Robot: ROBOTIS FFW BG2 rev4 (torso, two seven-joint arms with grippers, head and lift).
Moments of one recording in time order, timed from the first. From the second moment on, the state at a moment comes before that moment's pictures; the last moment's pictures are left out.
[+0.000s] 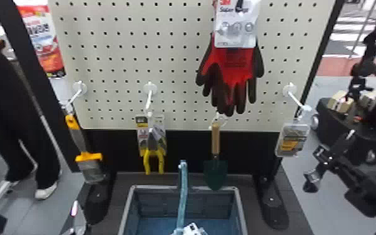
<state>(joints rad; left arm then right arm) 0.83 0.07 -0.07 -2.34 -0.08 -0.29 0.31 0.26 -0.07 -0.39 -2.16 -0.56 0.56 0.63</state>
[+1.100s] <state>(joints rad) 0.80 0.09 -0.08 -2.34 -0.08 -0.27 0.31 0.30 -0.03 -0.10 -2.05 -0.69 0.50 0.54</state>
